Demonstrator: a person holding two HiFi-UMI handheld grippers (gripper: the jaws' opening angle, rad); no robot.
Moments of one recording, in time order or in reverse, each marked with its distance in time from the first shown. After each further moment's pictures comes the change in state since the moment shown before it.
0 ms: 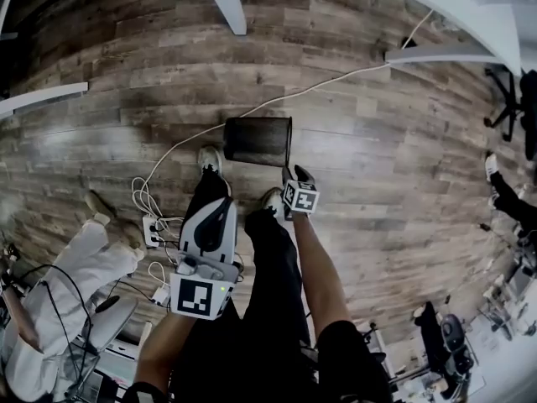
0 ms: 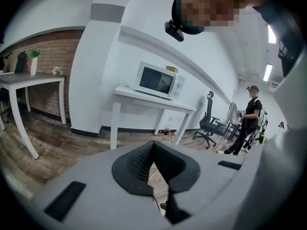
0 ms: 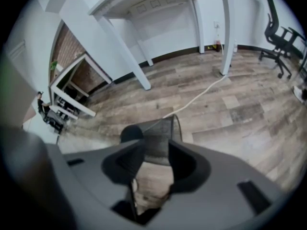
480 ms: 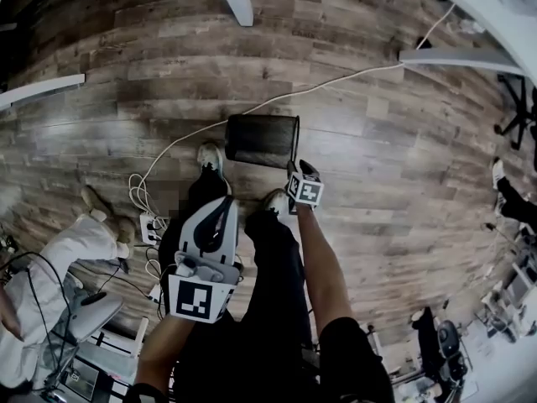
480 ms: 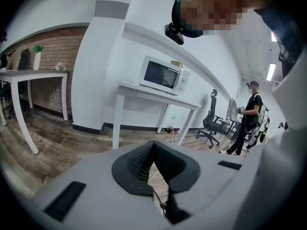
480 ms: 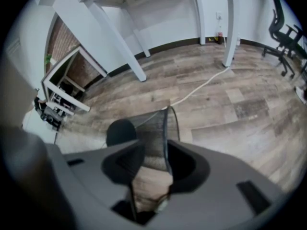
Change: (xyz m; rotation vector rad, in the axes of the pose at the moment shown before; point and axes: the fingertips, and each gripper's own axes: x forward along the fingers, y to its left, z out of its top) left arm 0.027 0.023 -0.035 -0.021 0.006 0.030; right arm 0.061 -0.028 -0.011 -0.010 0.066 -0.027
